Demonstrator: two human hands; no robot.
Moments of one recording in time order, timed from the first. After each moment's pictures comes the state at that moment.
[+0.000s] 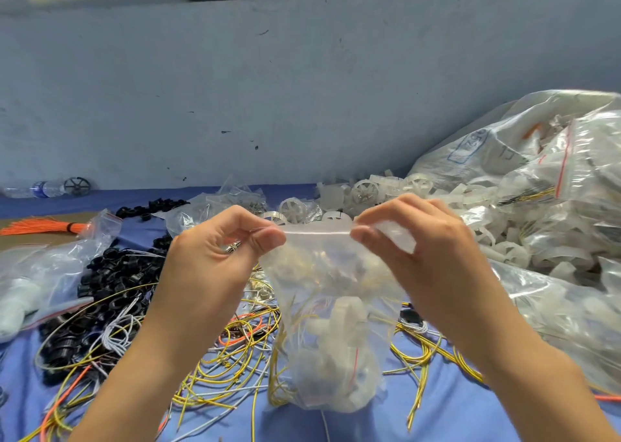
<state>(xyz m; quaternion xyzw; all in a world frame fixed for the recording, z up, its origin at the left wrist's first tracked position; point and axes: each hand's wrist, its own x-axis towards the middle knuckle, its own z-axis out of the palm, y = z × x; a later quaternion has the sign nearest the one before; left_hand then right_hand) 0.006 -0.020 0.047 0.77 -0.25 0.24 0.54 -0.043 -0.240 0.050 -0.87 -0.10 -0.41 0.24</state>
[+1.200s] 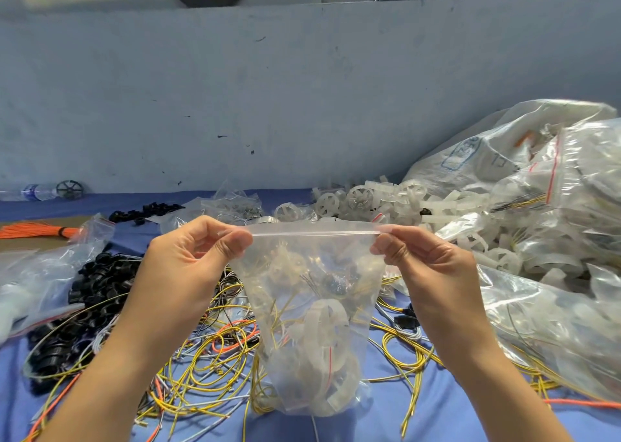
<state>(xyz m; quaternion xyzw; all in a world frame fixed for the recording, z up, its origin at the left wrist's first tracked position) 0.025 0.000 0.041 0.77 -0.21 0.21 0.56 -0.030 -0.243 0.019 -0.65 -0.06 -0.35 0.67</state>
